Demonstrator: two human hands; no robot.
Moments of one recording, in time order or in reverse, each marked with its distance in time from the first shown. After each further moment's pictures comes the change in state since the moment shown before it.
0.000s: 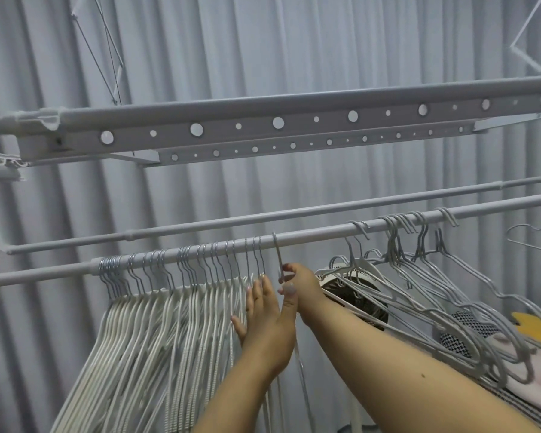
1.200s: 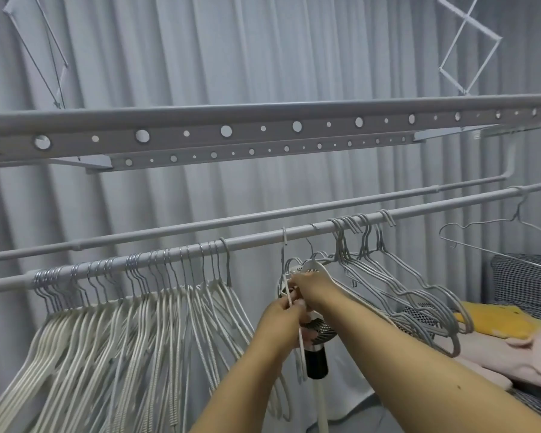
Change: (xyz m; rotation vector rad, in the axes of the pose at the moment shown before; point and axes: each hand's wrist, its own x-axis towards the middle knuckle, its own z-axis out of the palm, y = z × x) left_hand -0.015 0.072 0.044 -0.726 -0.297 -0.153; right_hand -0.025 0.008 -0.100 -0.157 0.071 0.246
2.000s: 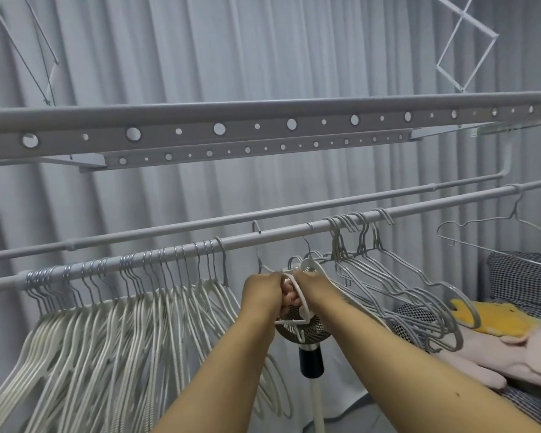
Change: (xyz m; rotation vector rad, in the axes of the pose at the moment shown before) left_hand 0.021 0.029 -0.006 -0.146 0.240 0.004; right_hand 0.013 0.019 0.003 0.261 -0.014 -0.076
